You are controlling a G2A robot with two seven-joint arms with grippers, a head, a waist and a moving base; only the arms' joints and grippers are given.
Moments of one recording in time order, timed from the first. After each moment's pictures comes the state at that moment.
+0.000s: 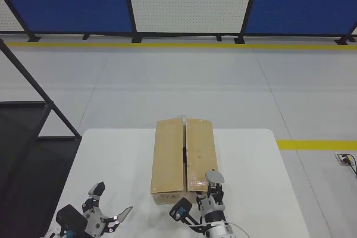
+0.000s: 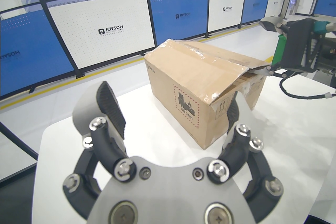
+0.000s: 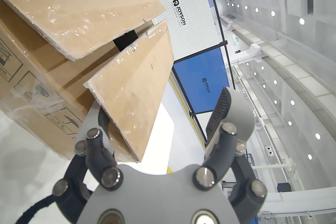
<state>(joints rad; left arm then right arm) 1.67 -1.12 -1.66 -1.91 1.37 -0.48 0.41 -1.28 -1.34 0.87 -1.90 -2.58 0.10 0.58</state>
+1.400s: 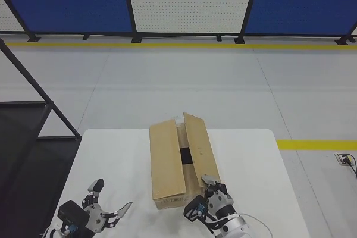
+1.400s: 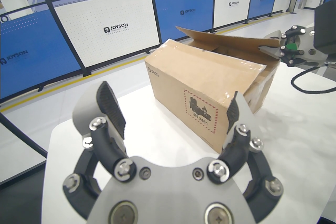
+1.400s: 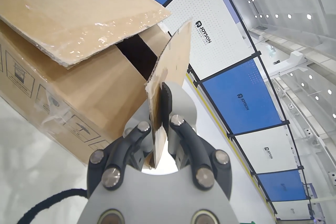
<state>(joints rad) 1.65 -1.12 -1.65 -1.91 1.38 -0.45 0.38 -1.38 -1.35 1.13 -1.93 -2.27 -0.07 0.18</state>
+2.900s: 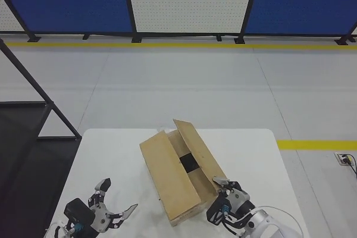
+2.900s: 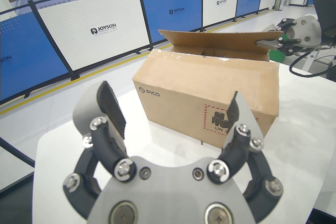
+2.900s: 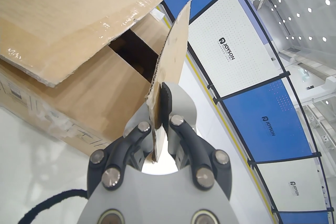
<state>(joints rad) 1.62 -1.12 -1.64 -1.92 1.38 -0.51 0.35 -1.39 -1.29 1.36 -1.96 -2.14 -0.42 -0.04</state>
